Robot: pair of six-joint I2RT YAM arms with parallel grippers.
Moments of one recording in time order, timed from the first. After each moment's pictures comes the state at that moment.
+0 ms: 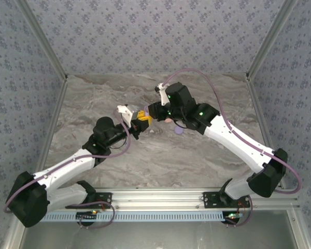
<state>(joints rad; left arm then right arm) -0.69 1.08 0.60 0.49 0.29 -0.17 0.80 1.43 1.45 -0.57 -0.06 0.37</state>
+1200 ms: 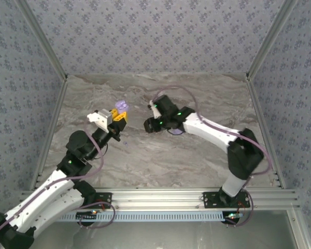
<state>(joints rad) -0.69 0.60 0.58 0.16 -0.06 -0.07 0.82 1.81 1.37 -0.53 -0.17 0.36</state>
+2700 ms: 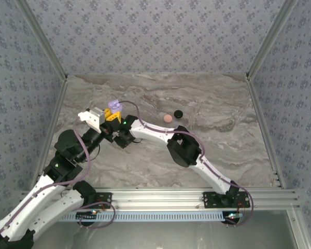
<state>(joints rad) -0.69 0.58 0.73 -0.06 -0.07 -0.07 1.05 2.48 2.17 -0.94 0.08 0.21</state>
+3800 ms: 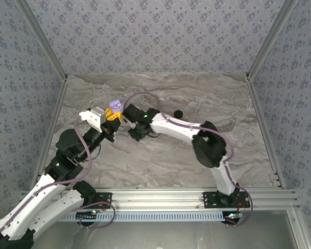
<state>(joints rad) -0.69 0.61 0.72 -0.05 -0.06 -0.09 0.93 2.03 1.69 -0.77 0.07 0.16</state>
